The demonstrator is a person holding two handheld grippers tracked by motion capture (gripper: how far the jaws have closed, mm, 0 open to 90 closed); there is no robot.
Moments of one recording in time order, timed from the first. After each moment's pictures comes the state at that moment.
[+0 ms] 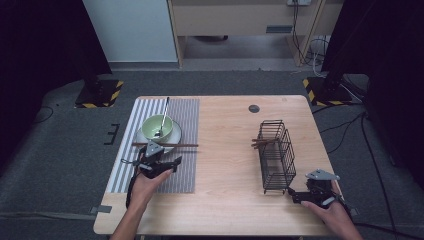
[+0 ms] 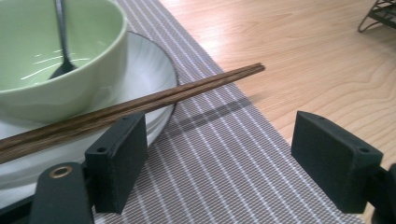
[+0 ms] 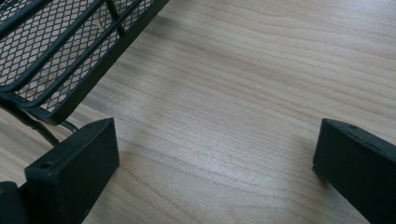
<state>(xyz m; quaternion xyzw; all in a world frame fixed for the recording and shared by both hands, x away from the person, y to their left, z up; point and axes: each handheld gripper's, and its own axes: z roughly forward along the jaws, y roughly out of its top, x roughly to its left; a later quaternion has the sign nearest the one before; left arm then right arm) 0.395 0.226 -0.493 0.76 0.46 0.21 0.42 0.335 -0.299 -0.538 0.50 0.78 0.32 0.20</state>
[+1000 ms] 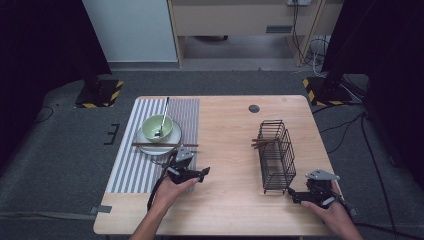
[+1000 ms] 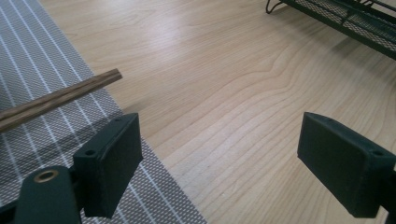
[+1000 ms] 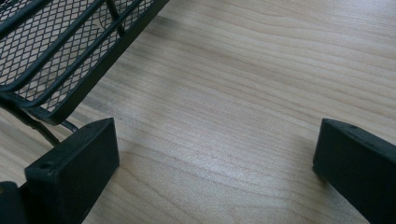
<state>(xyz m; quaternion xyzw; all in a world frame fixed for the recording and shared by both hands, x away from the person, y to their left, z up) 0.387 0.148 -0.501 0.80 0.39 0.14 0.42 0.335 -0.299 -0.538 0.50 0.78 0.32 0.20</state>
